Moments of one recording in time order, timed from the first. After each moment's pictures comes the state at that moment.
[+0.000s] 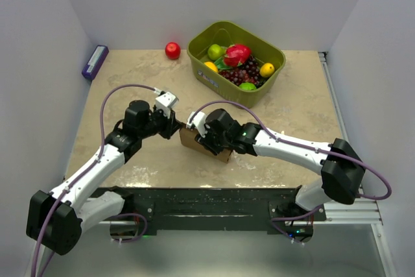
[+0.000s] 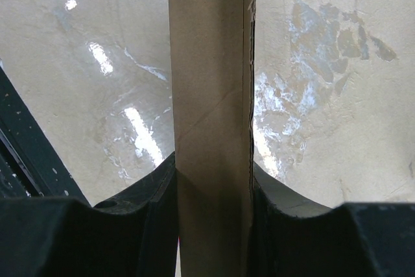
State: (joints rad) left arm -0.42 1.02 0.66 -0.12 0.36 -0.01; right arm 0.98 1.49 1.04 -0.36 0.01 -0.14
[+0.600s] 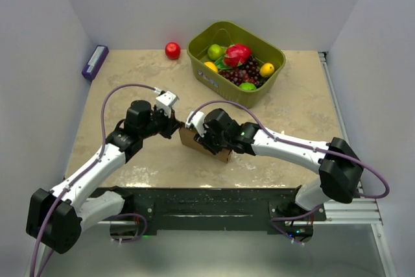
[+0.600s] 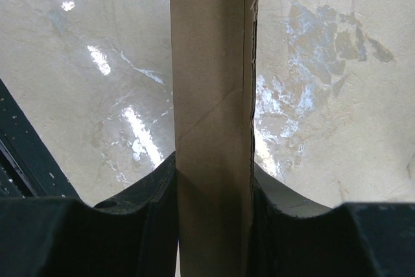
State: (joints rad) left arm -0.44 1.03 0.67 -0.12 0.32 -0.03; right arm 0.98 1.51 1.05 -0.36 0.02 -0.14
